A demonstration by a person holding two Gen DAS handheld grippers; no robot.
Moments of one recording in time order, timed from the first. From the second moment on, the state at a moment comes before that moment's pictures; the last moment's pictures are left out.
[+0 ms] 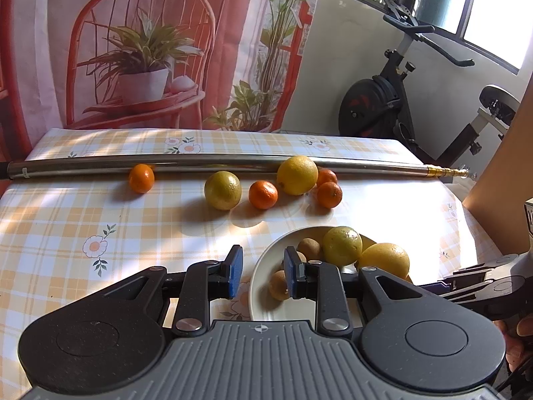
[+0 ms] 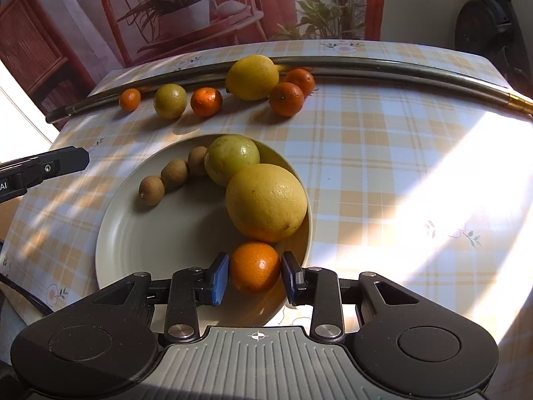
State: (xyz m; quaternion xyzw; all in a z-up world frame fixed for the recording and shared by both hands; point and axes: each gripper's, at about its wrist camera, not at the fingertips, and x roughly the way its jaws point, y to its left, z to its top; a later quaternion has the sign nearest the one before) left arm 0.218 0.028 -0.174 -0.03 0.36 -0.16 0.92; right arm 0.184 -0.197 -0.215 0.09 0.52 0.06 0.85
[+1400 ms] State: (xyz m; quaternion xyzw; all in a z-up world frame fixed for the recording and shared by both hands) left arm 0.257 0.053 -0.140 -0.02 0.34 -0.11 0.93; right arm 0.217 -0.256 -0.155 0.12 0.40 0.00 0.91
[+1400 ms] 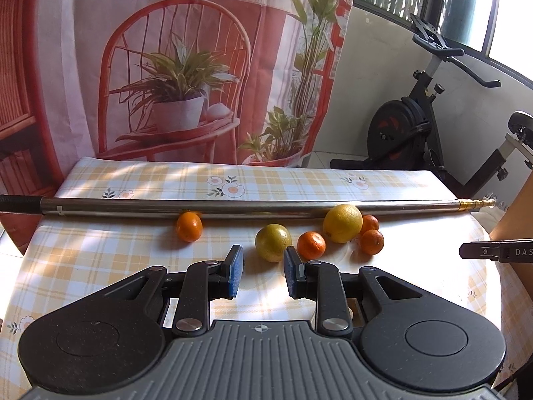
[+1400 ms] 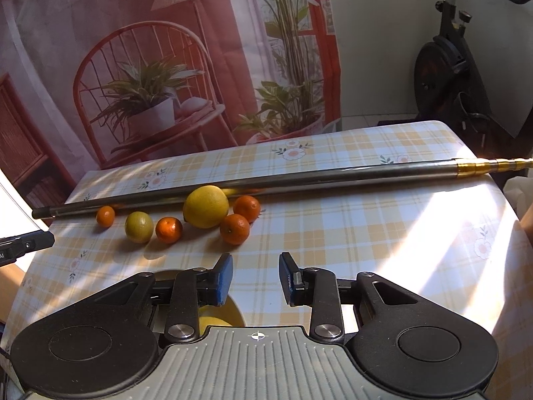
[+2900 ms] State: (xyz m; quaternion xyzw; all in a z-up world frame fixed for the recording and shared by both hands) left arm 0.364 -0.061 -0.232 0.16 0.41 -0.21 0.88; right arm 0.247 -0.285 -0.208 0.18 0.43 -0.02 0.89
